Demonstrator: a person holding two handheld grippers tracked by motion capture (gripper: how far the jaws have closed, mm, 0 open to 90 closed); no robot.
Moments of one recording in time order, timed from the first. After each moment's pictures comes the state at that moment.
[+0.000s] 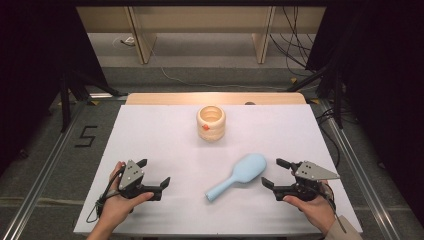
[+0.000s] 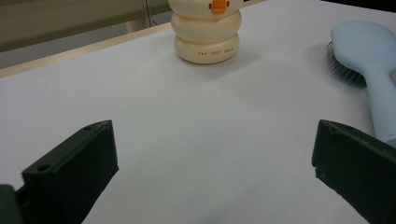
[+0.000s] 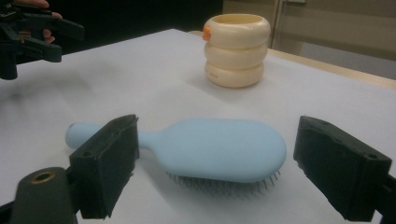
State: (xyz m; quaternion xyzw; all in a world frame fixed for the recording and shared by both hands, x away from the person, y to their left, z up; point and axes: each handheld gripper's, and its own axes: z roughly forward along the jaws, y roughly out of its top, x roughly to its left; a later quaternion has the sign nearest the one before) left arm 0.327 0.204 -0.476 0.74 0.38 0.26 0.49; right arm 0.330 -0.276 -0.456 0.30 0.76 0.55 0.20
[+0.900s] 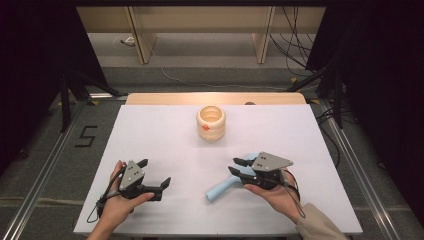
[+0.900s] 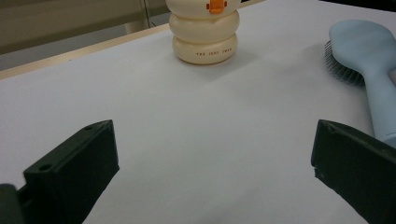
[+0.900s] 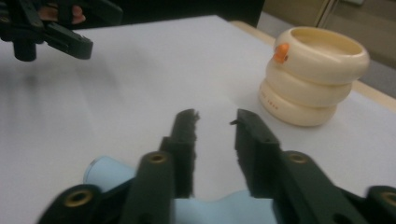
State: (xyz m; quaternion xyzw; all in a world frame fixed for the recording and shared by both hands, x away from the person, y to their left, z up) left arm 0.327 0.203 -0.477 0.74 0.37 0.26 0.49; right arm 0.353 -0.180 -0.439 0.21 0.82 0.50 0.19
